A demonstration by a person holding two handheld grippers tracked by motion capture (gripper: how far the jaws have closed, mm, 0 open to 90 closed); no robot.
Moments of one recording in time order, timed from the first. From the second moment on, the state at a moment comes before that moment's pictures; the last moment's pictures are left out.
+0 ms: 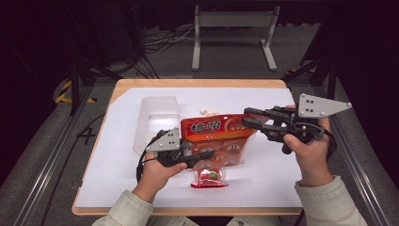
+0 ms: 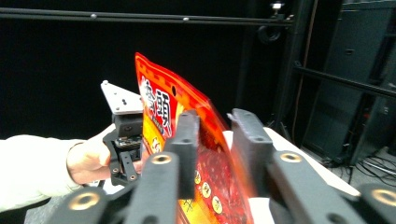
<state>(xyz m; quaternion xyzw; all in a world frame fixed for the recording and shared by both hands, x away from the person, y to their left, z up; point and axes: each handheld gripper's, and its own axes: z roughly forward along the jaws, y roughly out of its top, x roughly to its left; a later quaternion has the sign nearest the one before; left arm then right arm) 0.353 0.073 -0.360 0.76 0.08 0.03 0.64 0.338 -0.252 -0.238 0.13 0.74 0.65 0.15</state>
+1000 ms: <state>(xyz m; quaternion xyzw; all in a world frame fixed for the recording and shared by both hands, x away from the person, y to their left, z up) 0.382 0.101 -0.311 0.73 0.13 0.08 0.66 0.335 -0.329 -0.308 0.30 0.72 0.59 0.20</state>
